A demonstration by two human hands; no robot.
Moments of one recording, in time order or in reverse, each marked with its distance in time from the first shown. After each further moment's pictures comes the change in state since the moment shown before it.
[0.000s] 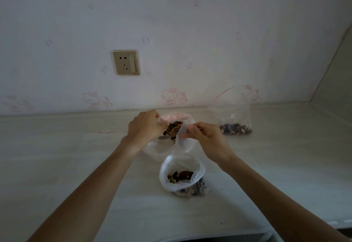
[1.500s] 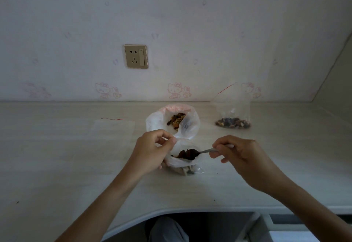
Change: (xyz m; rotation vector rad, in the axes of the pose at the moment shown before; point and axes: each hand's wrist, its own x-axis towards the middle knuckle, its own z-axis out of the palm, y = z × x) left_hand -0.133 0.005 -0.001 -0.689 -0.043 -0.021; right_hand -0.109 -0.045 -0.058 -0.470 -0.121 -0.109
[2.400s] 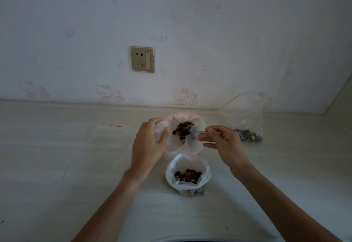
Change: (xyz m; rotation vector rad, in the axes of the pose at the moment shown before) left_hand 0.080 -0.055 0.005 0.210 0.371 0.211; right_hand 0.108 0.034 0.057 0.498 0.250 0.234
